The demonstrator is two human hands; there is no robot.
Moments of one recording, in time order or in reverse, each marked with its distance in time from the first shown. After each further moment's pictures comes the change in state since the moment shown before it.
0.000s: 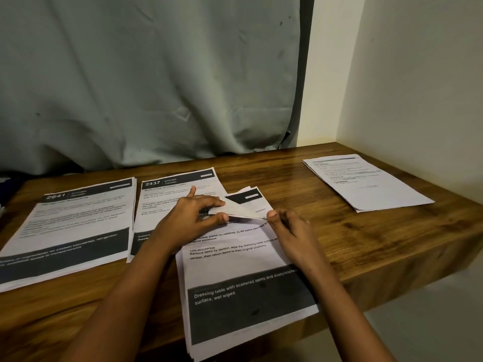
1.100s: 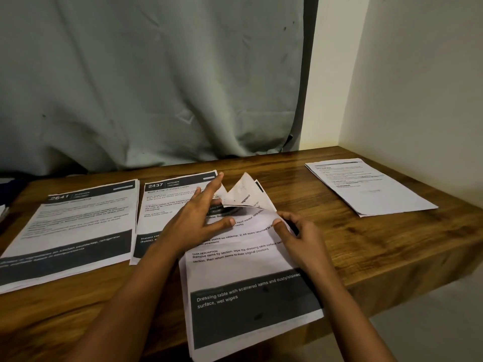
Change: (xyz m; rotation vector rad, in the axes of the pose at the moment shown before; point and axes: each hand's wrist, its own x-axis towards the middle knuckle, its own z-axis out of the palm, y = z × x) left_hand 0.004 -0.007 0.008 -0.018 -0.020 -0.021; right_hand -0.001 -0.007 -0.009 0.178 0.041 0.004
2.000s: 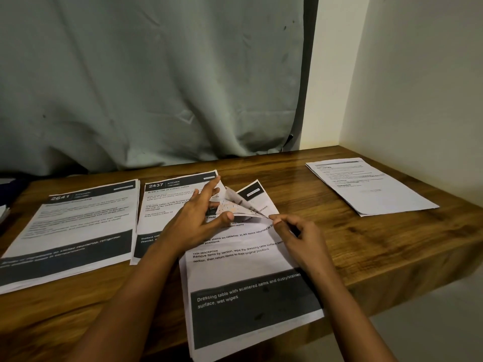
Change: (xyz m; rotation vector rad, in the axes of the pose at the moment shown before) left_hand 0.003 -0.010 0.005 -0.074 0.024 -0.015; right_hand -0.001 0.001 0.001 0.058 0.001 -0.027
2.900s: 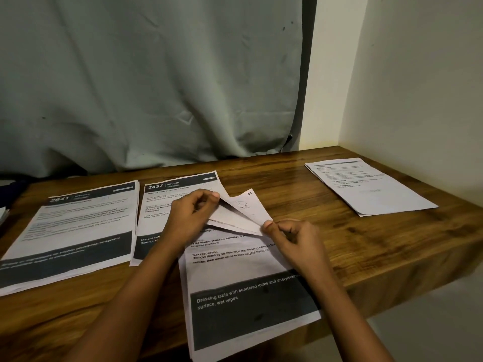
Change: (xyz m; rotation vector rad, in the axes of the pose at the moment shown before) left_hand 0.000 0.012 0.001 -0.340 0.269 -0.123; right_hand -0.008 -0.012 0.000 -0.153 -0.028 -0.189
